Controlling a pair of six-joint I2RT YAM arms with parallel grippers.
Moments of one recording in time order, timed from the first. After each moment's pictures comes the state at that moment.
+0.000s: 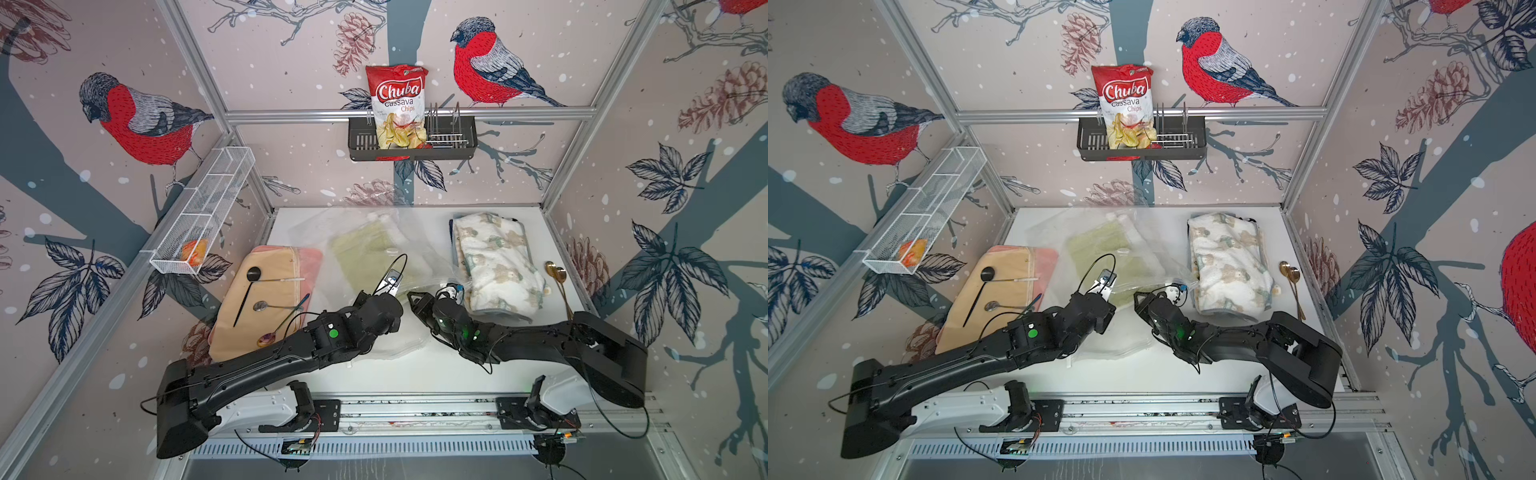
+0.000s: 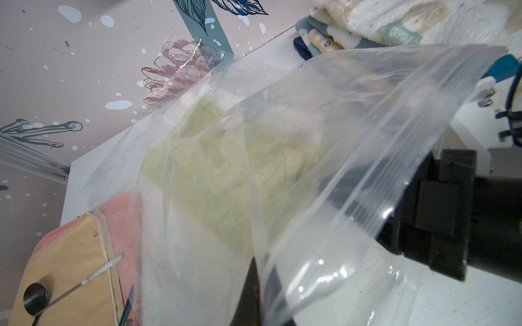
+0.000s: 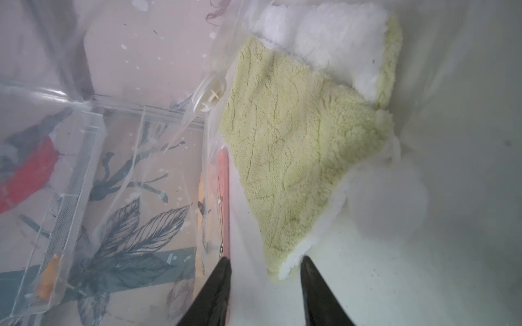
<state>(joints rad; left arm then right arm) -1.10 1.08 0.88 -0.54 -0.65 -0.20 1.06 1.53 0.57 0.55 0.34 1.34</state>
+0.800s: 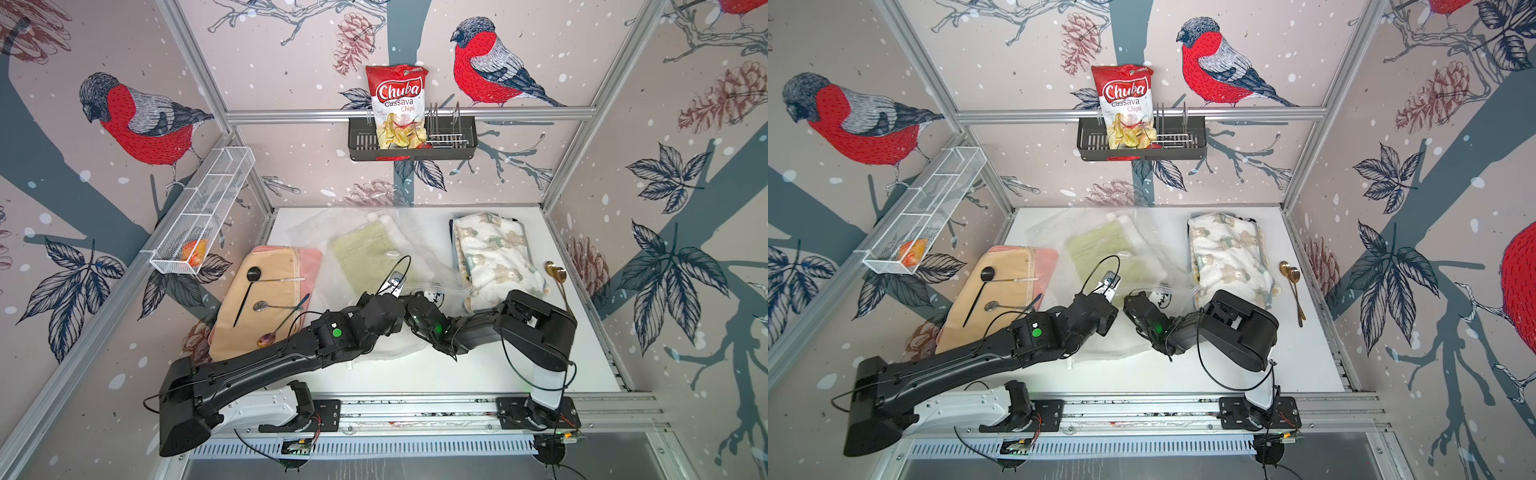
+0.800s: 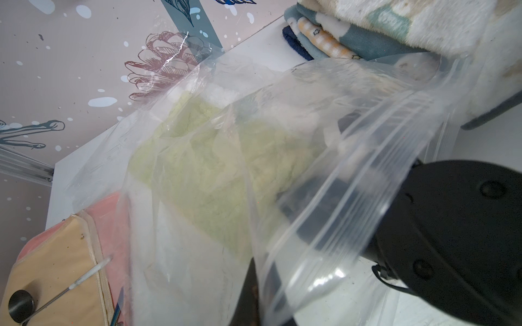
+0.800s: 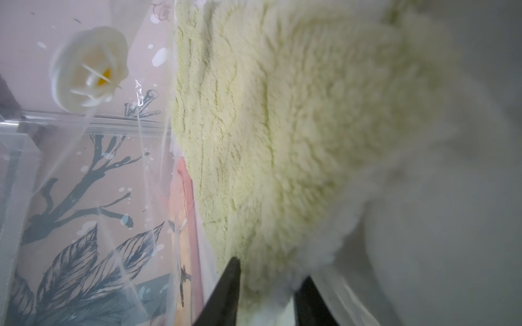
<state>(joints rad) -1.10 1.10 0.88 -0.54 -0.61 -0.19 1.04 1.90 0.73 0.66 0.33 1.46</state>
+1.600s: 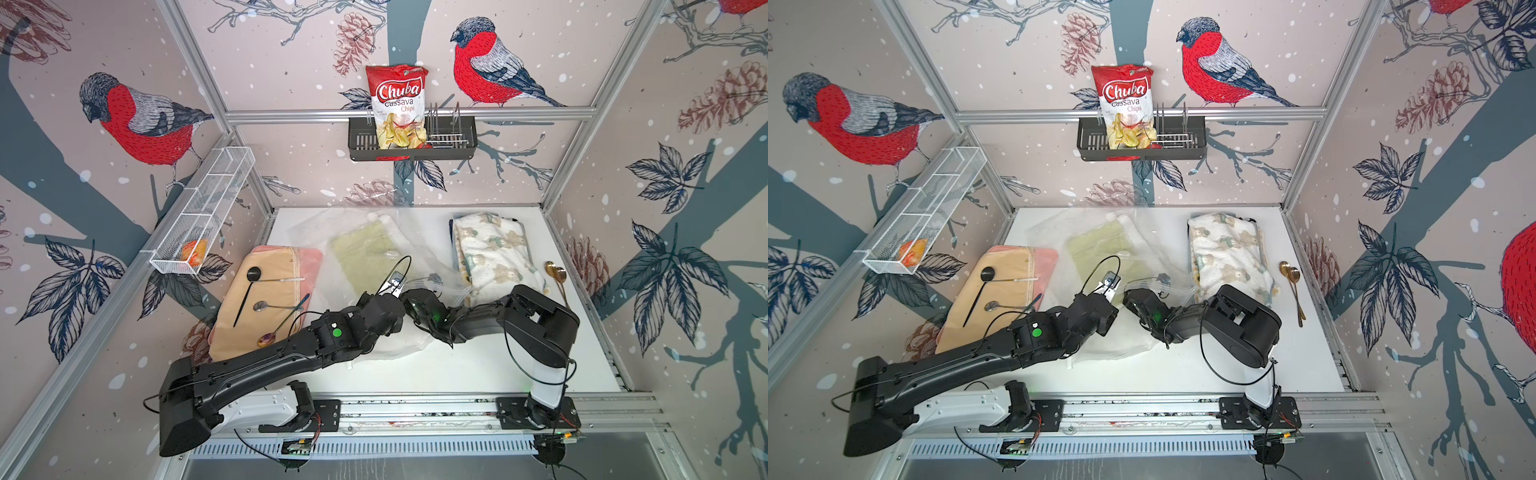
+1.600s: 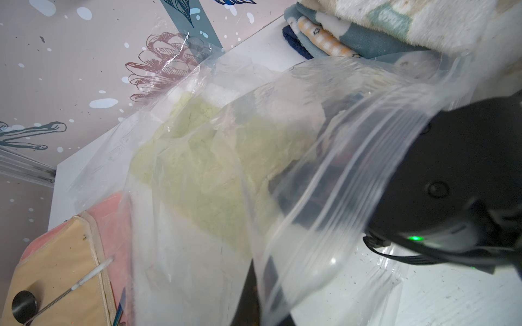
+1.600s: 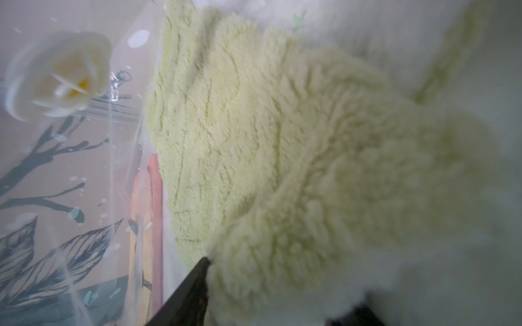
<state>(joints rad) -1.10 1.10 0.88 -0.54 -0.61 -0.19 0.98 1.90 0.80 0.52 0.26 1.29</state>
